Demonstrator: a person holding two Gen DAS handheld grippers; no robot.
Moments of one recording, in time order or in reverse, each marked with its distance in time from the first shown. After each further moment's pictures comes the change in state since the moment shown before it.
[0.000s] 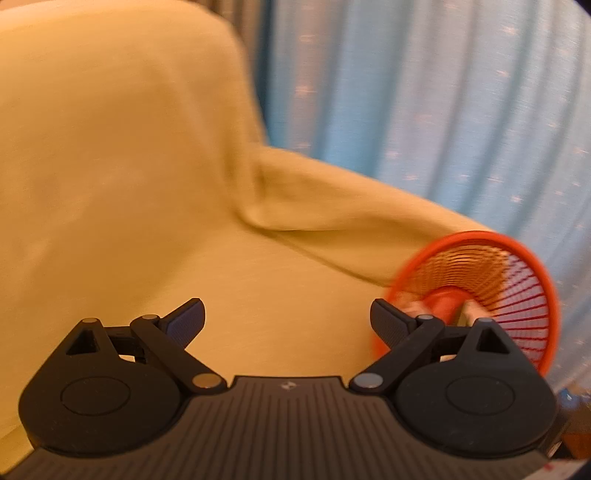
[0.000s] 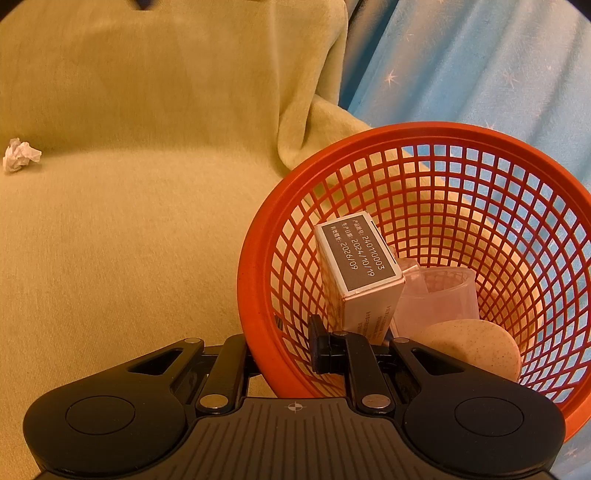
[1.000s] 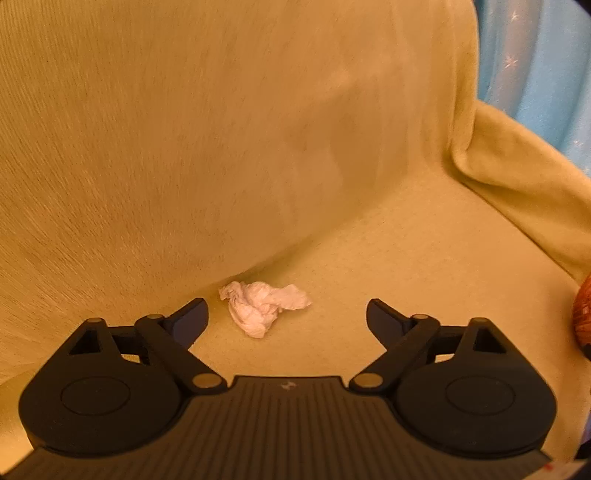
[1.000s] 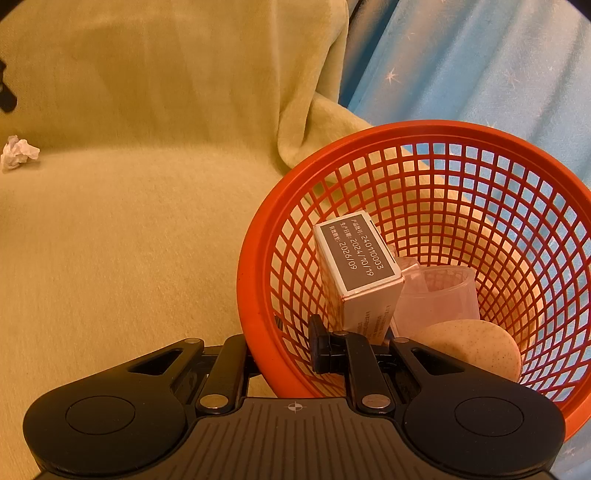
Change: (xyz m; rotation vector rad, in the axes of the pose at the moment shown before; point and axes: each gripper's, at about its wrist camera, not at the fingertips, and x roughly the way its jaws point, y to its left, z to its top) left arm 0.002 0.162 -0.097 -0.240 0.110 0.351; right arm -0.002 -0.001 -0.001 0.003 0.008 -0.005
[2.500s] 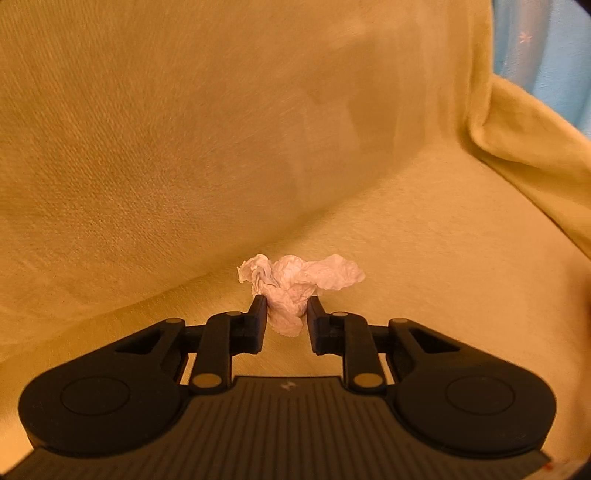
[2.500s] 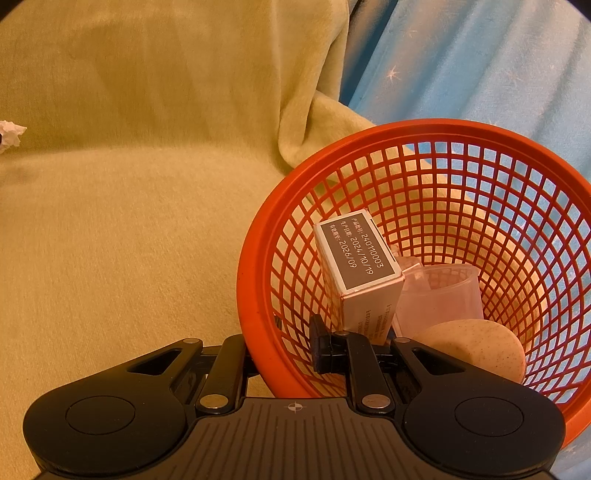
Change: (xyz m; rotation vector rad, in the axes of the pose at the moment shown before) left arm 0.023 0.005 -0.020 0.009 0.047 0.024; right arm 0.005 -0.001 0.003 0.002 0.005 0.003
